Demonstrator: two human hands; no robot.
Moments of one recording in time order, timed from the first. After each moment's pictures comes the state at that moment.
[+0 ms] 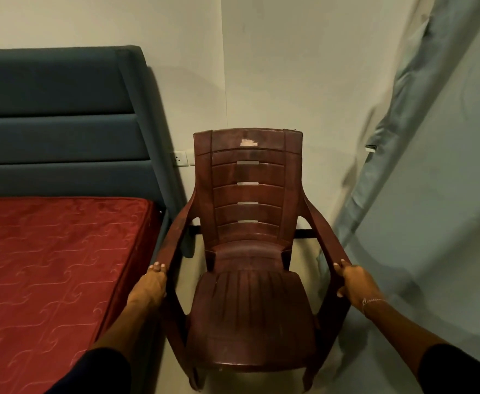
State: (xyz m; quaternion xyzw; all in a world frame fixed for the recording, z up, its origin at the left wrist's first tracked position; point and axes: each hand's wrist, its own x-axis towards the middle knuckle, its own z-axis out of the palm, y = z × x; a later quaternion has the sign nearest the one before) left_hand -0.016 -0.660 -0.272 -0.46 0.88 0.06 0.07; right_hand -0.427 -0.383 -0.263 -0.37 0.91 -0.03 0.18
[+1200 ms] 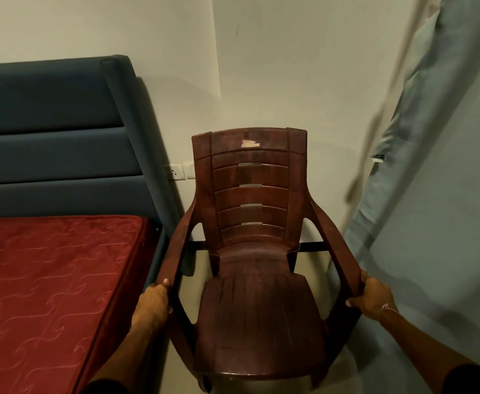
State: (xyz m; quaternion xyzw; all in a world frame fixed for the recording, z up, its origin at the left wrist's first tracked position) left_hand -0.070 -0.685 -0.275 -0.57 0.80 0.15 0.08; right_hand -0.480 -0.417 -0.303 -0.26 0.93 -0.18 0.21
